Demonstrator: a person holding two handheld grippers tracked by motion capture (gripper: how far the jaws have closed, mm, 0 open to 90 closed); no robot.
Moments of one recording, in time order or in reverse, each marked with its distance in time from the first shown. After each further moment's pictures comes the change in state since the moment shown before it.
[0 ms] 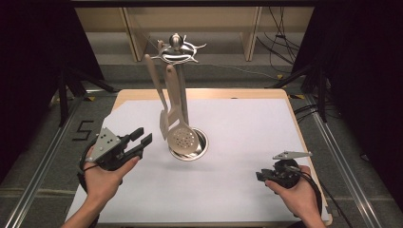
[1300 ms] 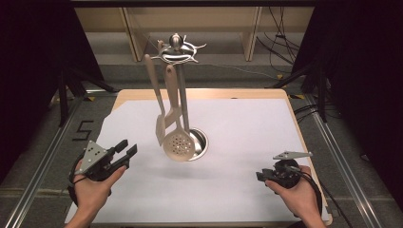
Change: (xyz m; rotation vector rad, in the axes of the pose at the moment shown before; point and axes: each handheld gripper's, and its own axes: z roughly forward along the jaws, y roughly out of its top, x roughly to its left) left arm 0.026 -0.049 -0.017 0.048 0.105 -0.061; right arm 0.000 -0.001 -0.001 0.016 -0.003 0.031
